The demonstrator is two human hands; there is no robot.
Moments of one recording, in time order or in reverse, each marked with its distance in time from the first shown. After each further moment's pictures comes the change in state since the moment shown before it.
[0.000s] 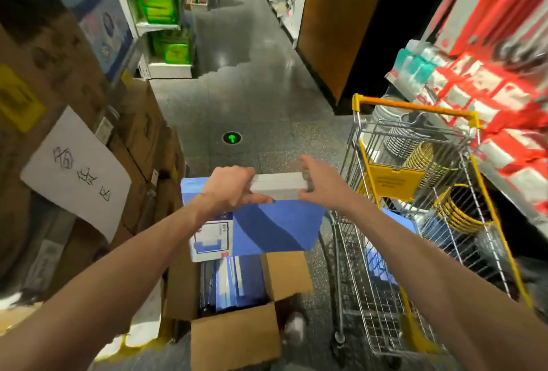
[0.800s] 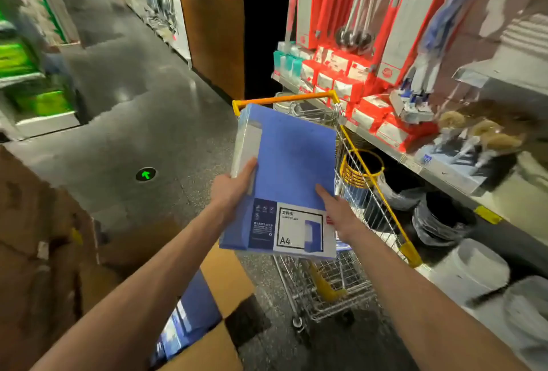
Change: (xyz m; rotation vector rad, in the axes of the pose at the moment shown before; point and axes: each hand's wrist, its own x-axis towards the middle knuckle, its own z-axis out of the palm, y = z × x) left_hand 0.055 0.261 0.000 -1.179 -0.059 -0.511; right_hand -0.209 0.186 -0.025 1.360 0.595 0.844
